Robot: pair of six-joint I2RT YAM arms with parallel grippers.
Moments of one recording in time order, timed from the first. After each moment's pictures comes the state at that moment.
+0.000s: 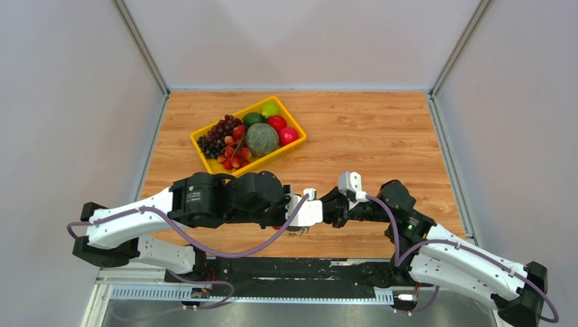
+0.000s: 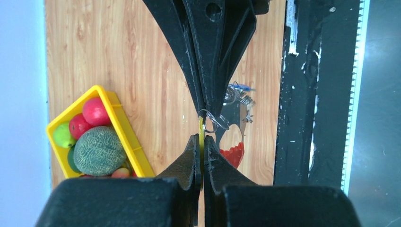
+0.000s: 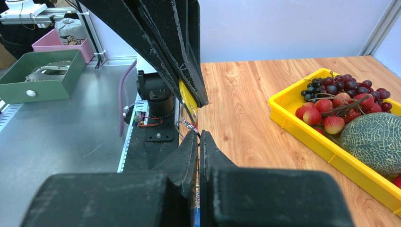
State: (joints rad) left arm -1.43 1.22 1.57 -1.06 -0.16 0.34; right arm 0.97 0.71 0.57 0.28 -0.56 0.07
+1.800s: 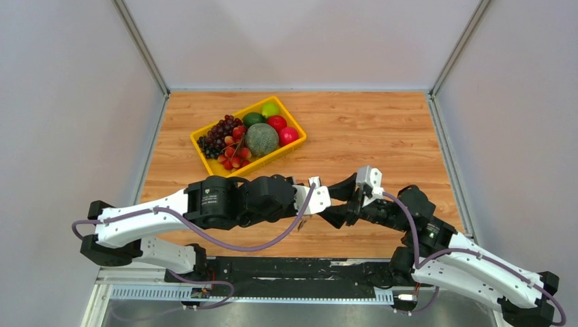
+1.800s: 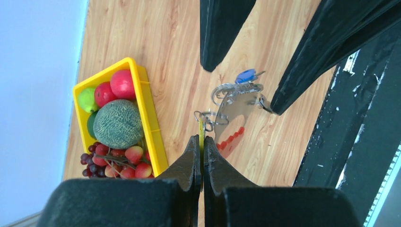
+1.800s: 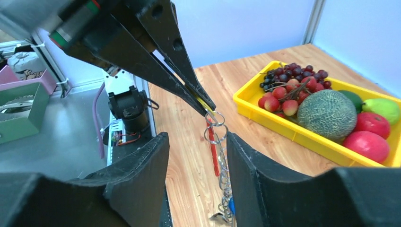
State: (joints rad) left arm -1.43 1.23 1.50 -0.96 -0.40 0.26; right arm 1.04 0.60 0.64 0.07 -0.27 0.10
